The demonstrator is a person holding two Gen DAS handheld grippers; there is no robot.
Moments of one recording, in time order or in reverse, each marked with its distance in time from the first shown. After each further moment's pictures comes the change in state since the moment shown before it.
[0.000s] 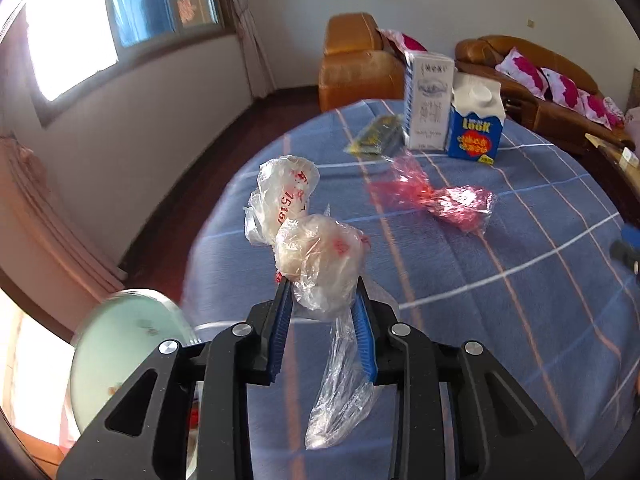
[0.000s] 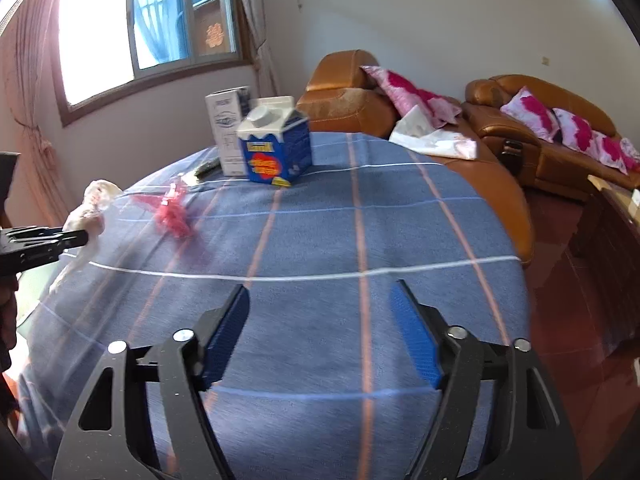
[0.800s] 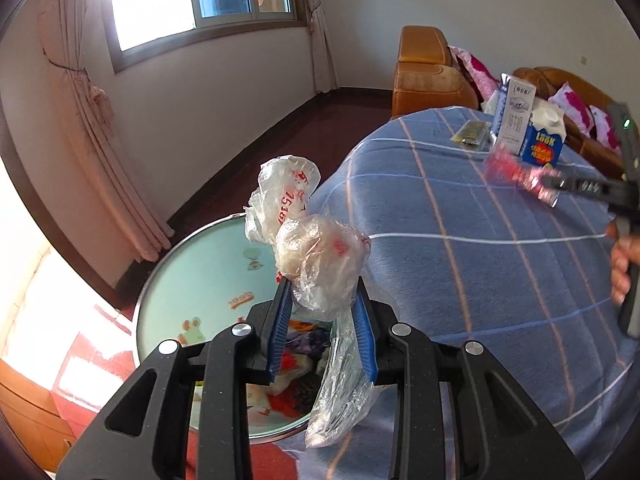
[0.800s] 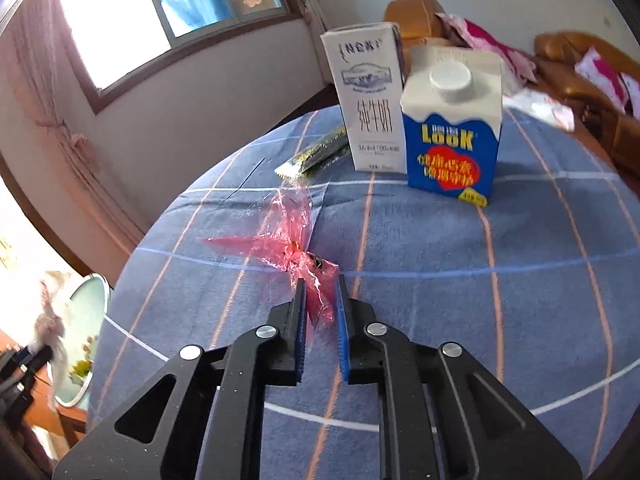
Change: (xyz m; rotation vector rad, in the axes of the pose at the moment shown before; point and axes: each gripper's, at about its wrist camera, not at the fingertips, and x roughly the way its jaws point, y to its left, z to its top) left arm -0.034 0.103 -0.068 -0.164 0.011 0.125; right arm 0.128 0.123 0.068 0.013 0.180 0.214
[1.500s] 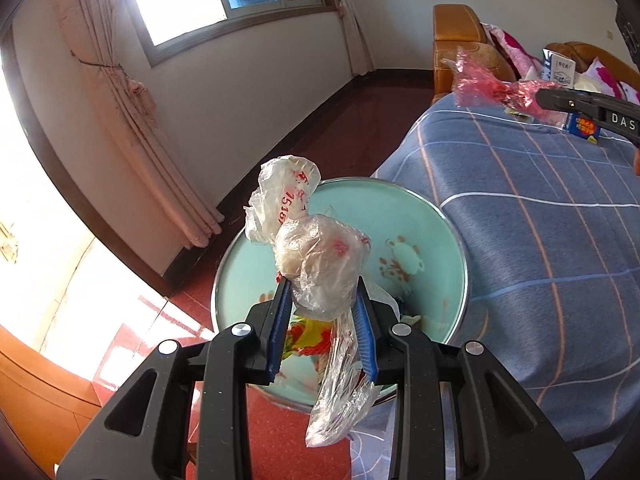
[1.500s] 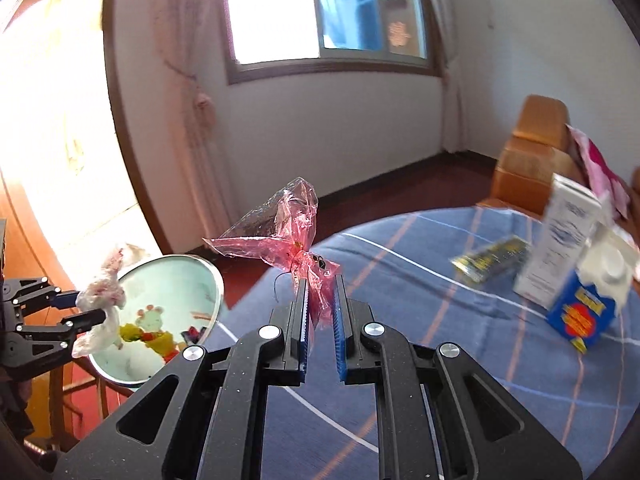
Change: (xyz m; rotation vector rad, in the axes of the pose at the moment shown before) left arm -0.009 0.046 -0.021 0.018 0.058 0.157; right arm -0.023 0.127 0.009 -0.419 -0.144 0.268
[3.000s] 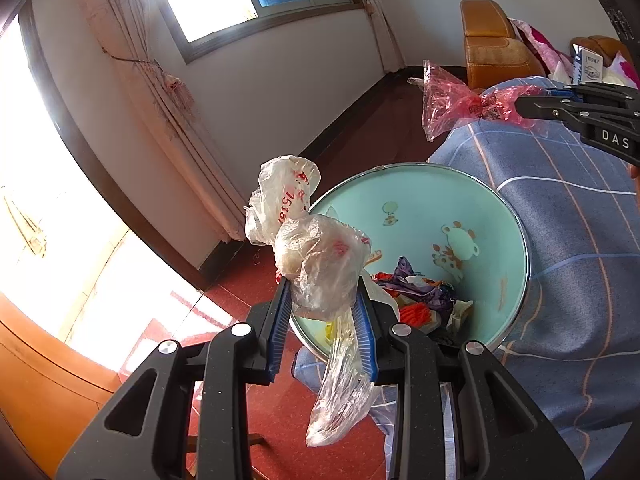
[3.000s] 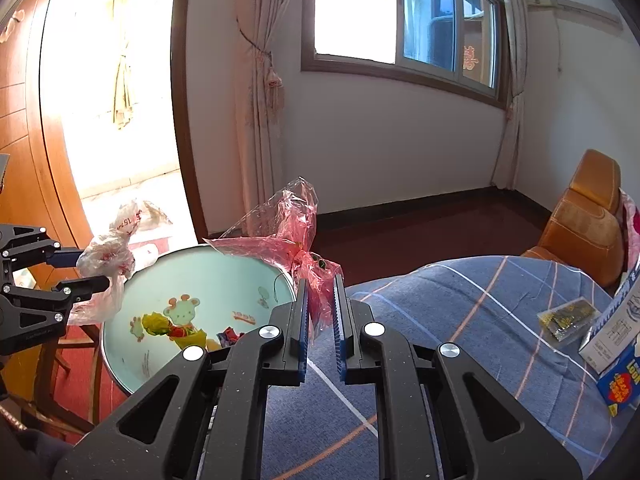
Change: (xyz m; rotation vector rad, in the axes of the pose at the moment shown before) left arm -0.003 0.027 -0.012 -0.006 0.004 0.123; right arm 0.048 0.080 0.002 -0.209 -0.002 0.109
